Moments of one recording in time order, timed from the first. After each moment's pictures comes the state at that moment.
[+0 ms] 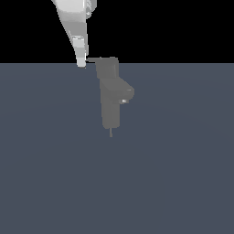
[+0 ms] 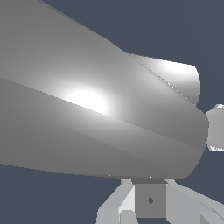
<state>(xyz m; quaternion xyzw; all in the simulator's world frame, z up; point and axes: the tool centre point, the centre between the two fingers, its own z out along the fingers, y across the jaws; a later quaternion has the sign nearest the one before) -0.111 0.079 0.290 0.77 -0.63 -0.07 0.08</state>
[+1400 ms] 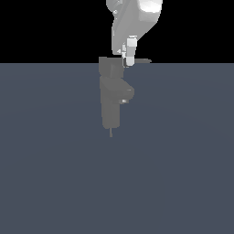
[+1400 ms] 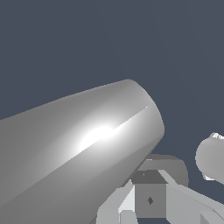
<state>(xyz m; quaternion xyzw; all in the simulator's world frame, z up) -0.101 -0.026 0.292 0.78 -0.62 -0.07 0.08</state>
